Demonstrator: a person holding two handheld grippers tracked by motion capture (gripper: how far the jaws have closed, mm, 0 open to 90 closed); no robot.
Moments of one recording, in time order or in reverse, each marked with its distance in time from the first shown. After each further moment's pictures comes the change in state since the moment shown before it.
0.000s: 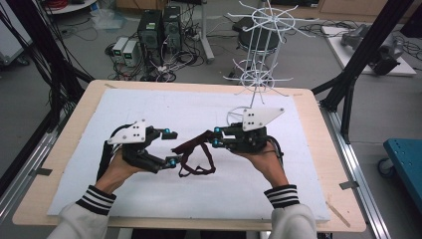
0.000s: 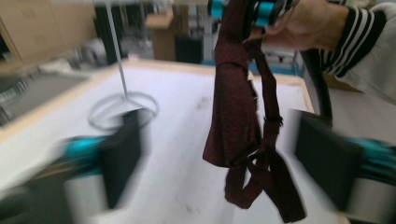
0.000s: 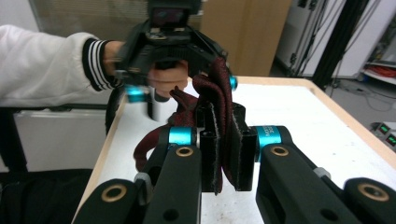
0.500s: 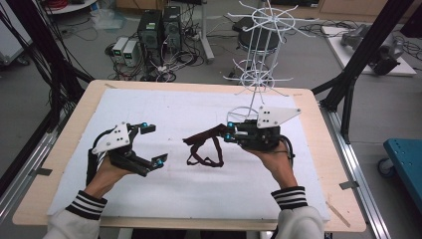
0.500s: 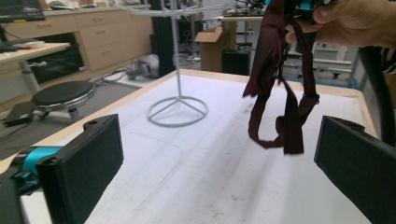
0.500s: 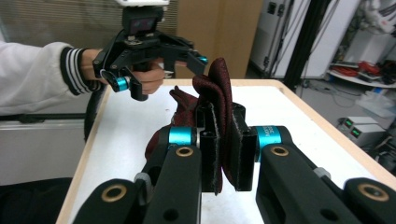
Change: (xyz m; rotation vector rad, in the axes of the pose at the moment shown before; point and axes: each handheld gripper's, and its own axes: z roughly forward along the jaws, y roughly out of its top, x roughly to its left) left arm 0.004 -0.020 -0.035 -0.037 0.208 -0.006; right arm -0.001 -0.002 -0.028 -0.021 -0.103 0.016
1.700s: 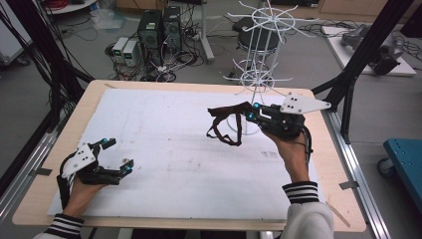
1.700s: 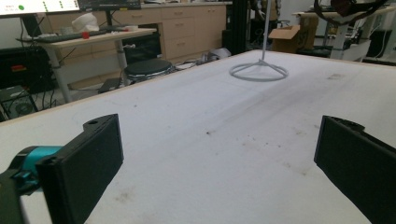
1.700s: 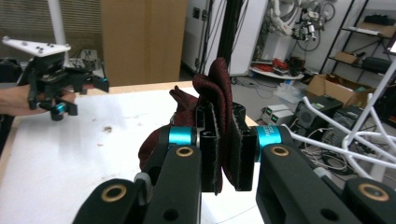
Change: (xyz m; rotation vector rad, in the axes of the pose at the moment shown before) left arm 0.018 -0.084 -0.077 -0.002 0.306 -0.052; right arm -0.019 0.015 -0.043 -0.016 -0.306 0.024
